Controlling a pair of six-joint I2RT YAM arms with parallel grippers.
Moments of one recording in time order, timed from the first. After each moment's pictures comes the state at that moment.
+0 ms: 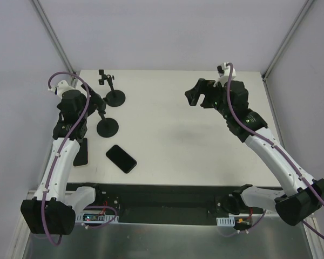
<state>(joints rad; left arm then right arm) -0.01 1.03 0.97 -0.35 -0.23 -0.60 0.53 1.19 1.22 -0.27 0.04 0.41</state>
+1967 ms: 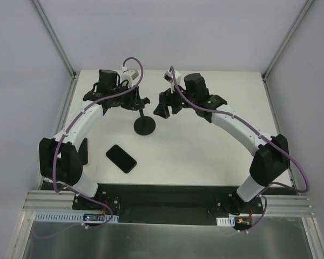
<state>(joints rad) -0.24 1.54 1.31 -0.47 0.55 -0.09 0.64 1.61 1.44 -0.32 -0.44 0.10</state>
